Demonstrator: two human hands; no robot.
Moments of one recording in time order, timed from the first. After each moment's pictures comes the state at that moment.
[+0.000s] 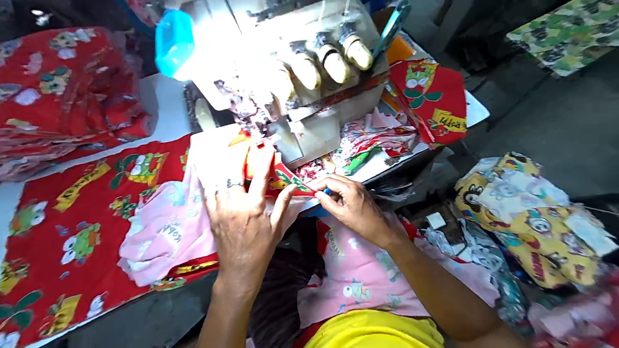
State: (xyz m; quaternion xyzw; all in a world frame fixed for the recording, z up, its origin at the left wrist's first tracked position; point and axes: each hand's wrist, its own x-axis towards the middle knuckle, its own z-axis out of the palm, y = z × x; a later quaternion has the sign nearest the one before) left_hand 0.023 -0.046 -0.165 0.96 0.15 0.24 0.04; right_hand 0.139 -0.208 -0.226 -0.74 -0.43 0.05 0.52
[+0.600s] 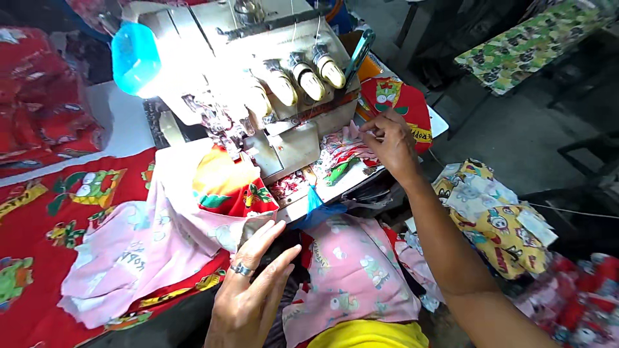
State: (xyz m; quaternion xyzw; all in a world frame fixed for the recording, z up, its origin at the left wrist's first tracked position) left_hand -0.039 -0.073 -0.190 0.91 -0.02 0.26 0.32; right_hand 0.273 -0.261 -0.194 -0.88 -0.30 -0.12 0.35
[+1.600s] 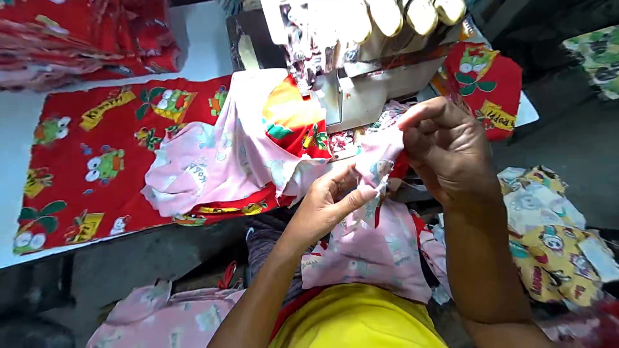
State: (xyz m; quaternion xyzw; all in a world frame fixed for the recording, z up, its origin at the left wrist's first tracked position) left_hand 0.007 -0.094 -0.180 0.68 0.04 0.12 0.72; right_hand 0.167 -0.236 -0.146 -0.49 -0.43 0.22 0.73
